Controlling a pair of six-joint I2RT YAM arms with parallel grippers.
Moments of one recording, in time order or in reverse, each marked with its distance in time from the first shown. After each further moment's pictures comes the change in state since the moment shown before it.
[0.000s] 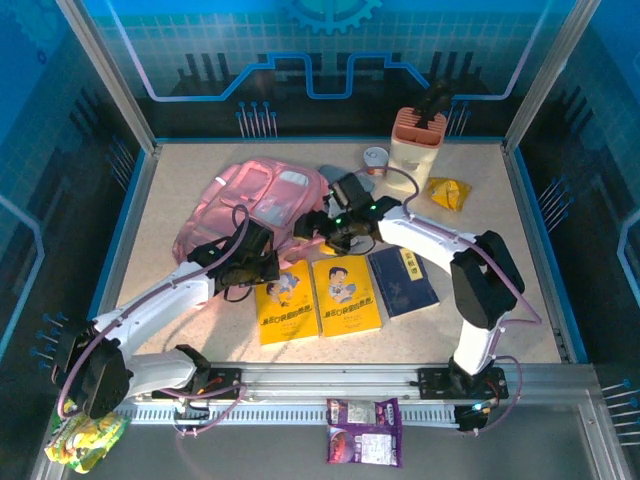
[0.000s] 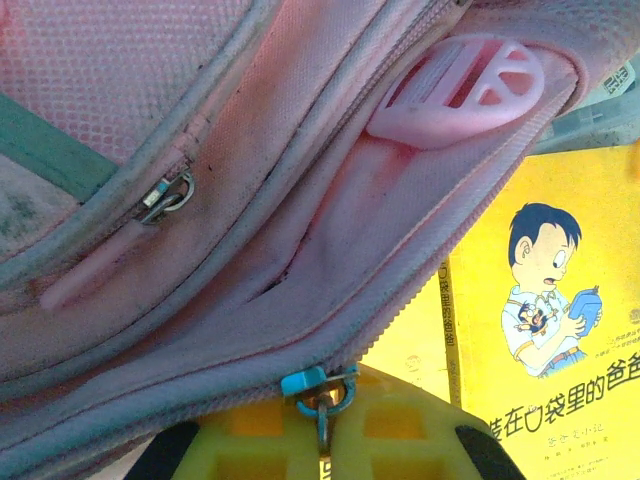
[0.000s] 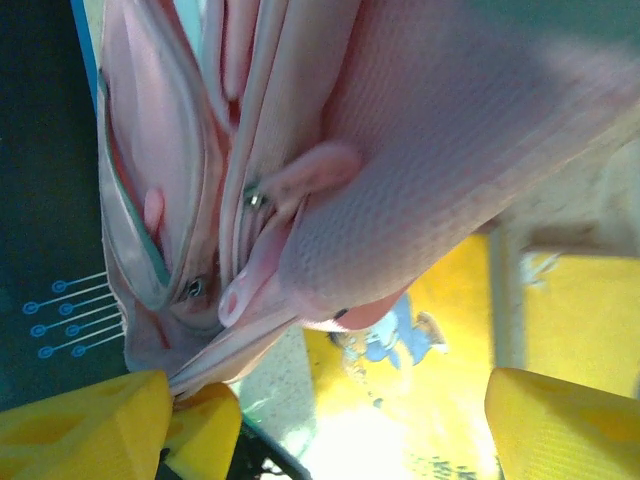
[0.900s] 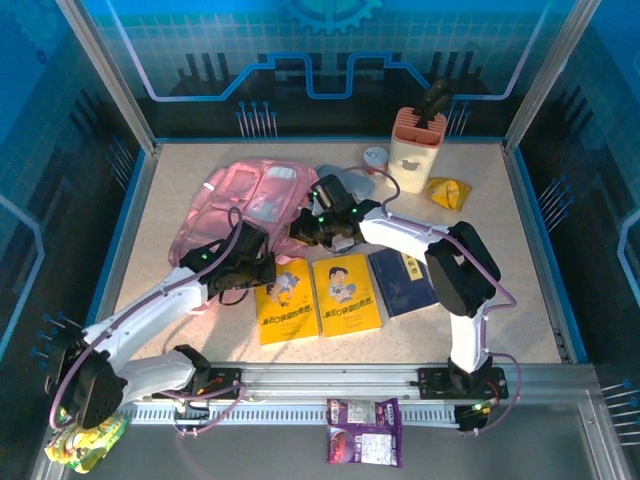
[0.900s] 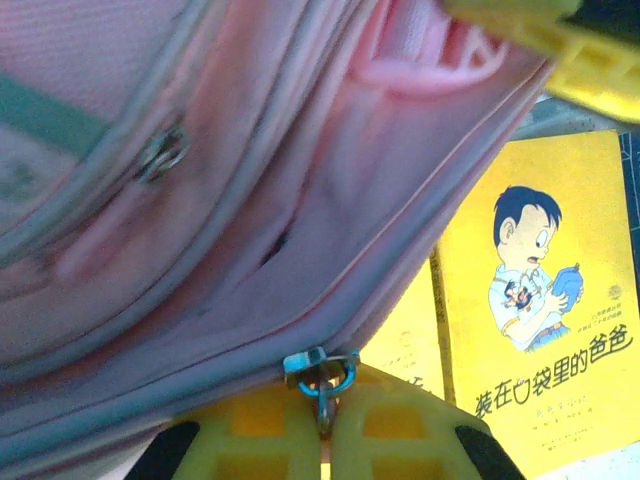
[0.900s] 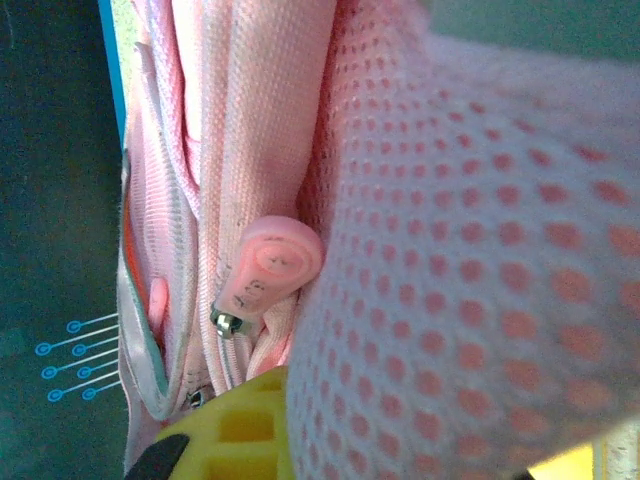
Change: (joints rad) left arm -0.002 -0.084 -0.012 -0.054 0.006 0.008; right arm 0.013 0.136 0.089 0.142 0.053 0.023
